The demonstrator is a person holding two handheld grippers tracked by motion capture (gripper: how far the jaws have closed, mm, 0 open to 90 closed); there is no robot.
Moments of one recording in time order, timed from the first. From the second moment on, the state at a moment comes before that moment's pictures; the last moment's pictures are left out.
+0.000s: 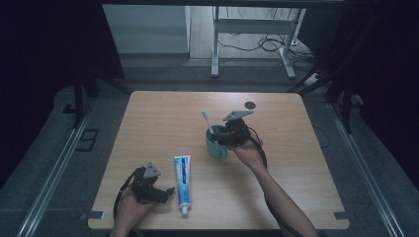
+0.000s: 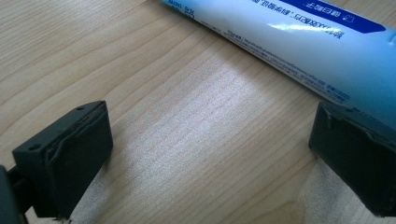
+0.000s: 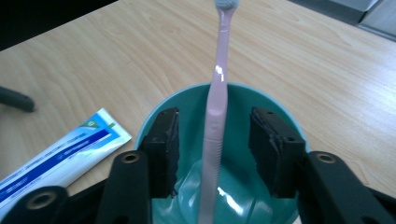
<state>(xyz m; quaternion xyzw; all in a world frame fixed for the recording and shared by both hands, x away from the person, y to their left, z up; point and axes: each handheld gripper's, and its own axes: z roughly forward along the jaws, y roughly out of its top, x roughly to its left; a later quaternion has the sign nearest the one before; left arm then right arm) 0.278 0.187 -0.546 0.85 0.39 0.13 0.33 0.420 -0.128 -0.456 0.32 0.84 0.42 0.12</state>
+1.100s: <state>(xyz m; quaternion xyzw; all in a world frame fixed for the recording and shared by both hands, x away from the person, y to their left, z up) 0.278 0.186 -0.546 0.85 0.39 0.14 0.33 0.391 -0.151 -0.444 0.28 0.85 0.42 0.11</state>
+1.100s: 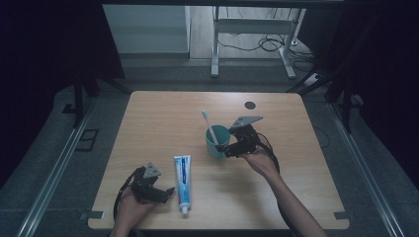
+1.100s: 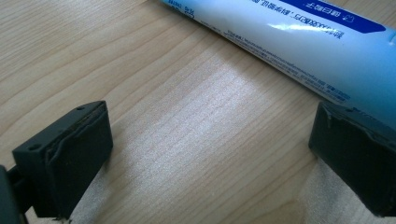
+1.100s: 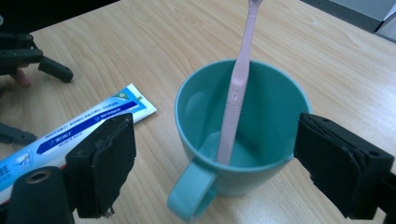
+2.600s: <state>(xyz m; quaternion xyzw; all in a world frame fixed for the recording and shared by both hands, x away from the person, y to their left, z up) 0.278 0.186 -0.546 0.85 0.40 0.14 0.33 0.344 -0.222 -0.471 0.32 0.85 0.41 0.13</state>
